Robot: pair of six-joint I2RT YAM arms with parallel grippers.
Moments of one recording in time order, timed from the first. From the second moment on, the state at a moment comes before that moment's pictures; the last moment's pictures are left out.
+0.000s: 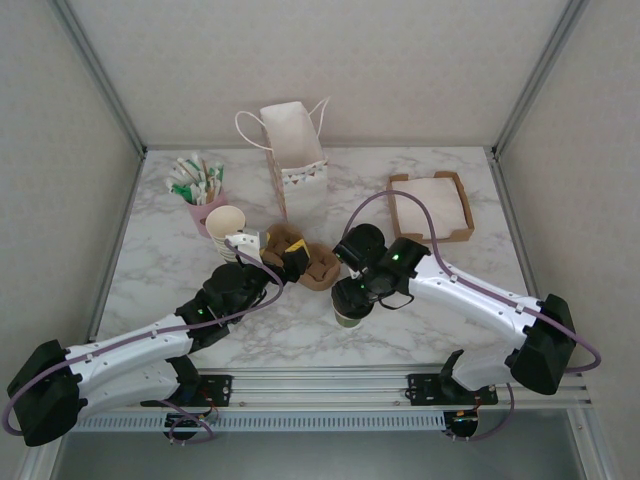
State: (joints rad) left arm -0.85 0.96 0.44 0.46 -0.38 -0.43; right arm 0.96 1.36 1.16 -1.06 0.03 0.46
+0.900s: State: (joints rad) left arm -0.85 0.98 0.44 0.46 -0.38 -0.43; right arm 0.97 1.38 1.16 -1.04 0.02 0.45
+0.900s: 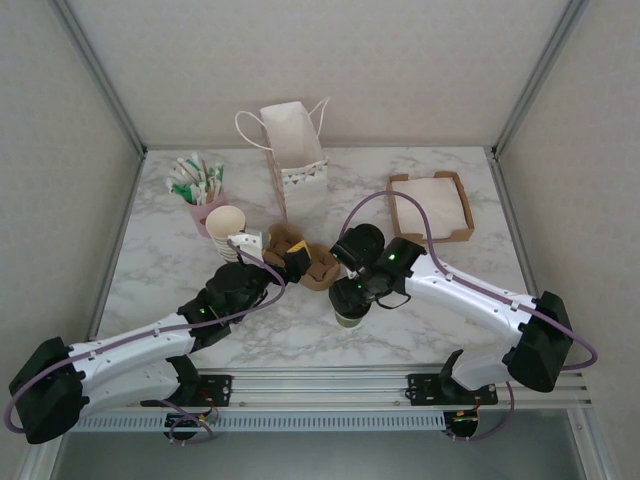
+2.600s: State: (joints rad) left arm -0.85 0.98 0.44 0.46 -0.37 -0.43; right arm 0.97 1.43 1.16 -1.02 0.05 0.48
